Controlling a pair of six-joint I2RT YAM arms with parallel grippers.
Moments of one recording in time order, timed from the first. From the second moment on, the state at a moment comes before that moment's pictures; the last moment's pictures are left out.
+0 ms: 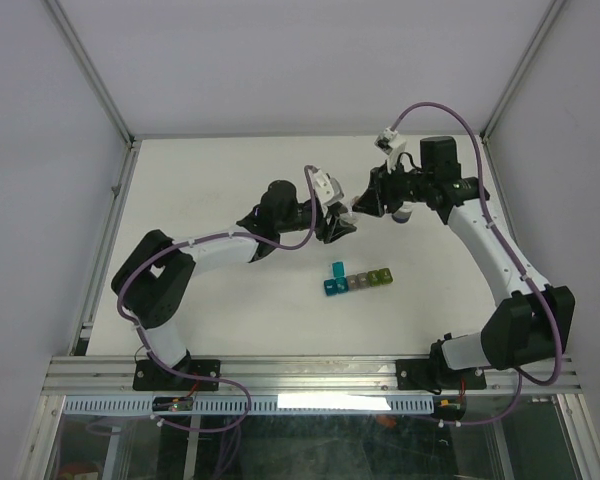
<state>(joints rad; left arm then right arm) -0.74 1.74 1.05 0.56 0.57 0.08 0.24 1.38 1.26 -0.59 -0.76 -0.16</state>
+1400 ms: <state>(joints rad) -0.65 1.77 1.19 0.47 1.08 0.11 0.24 1.41 1.57 -1.25 -0.97 -1.32</state>
